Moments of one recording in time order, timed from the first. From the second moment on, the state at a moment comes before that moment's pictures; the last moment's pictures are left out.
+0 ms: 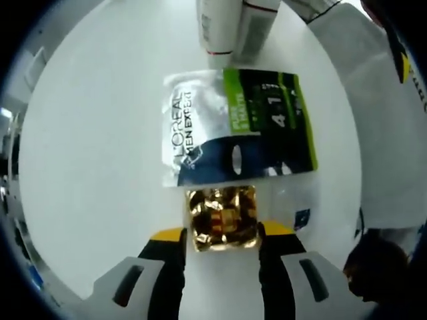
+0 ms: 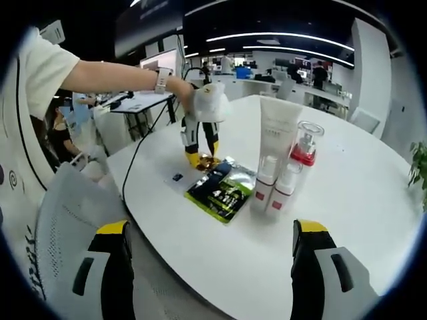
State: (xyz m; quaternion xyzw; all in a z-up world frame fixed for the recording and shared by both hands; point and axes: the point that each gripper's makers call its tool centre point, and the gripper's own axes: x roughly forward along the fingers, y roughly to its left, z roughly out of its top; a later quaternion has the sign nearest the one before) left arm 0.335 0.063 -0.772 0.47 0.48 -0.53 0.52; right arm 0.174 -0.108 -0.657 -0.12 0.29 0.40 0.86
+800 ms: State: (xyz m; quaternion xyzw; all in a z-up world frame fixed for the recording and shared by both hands) left arm 0.323 0.055 -0.748 0.45 0.45 -0.53 0.56; right arm 0.171 -0.110 -0.654 -0.11 0.28 0.40 0.87
